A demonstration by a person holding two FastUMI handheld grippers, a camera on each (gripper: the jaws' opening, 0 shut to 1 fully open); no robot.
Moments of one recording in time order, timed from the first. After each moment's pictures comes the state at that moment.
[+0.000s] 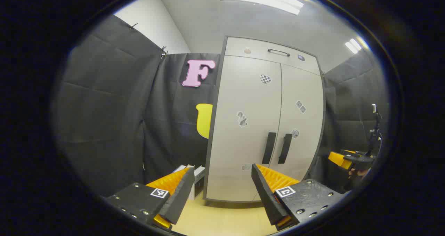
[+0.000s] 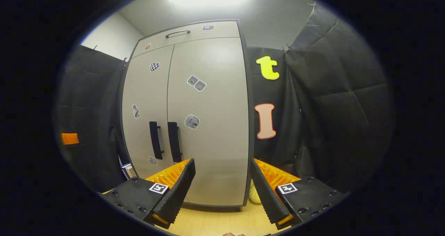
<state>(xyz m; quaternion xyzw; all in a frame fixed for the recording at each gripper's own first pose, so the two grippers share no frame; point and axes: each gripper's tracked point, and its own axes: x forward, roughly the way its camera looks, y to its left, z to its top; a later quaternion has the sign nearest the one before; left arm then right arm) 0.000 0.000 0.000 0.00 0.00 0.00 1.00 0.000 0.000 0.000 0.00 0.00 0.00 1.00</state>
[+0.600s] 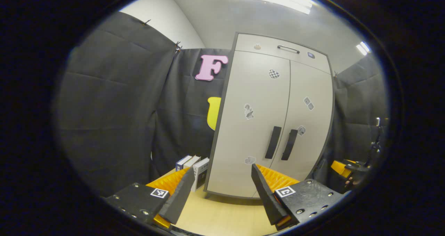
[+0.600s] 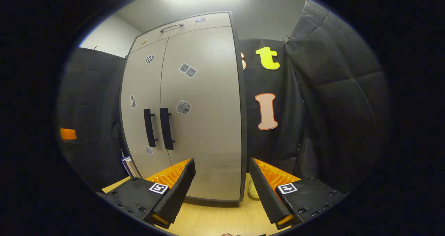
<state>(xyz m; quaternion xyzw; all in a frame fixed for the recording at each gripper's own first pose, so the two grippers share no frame) -0.025 -0.015 -0.018 -0.03 0.02 0.07 1.00 0.006 -0.039 -0.043 0.01 0.03 0.02 1.00</state>
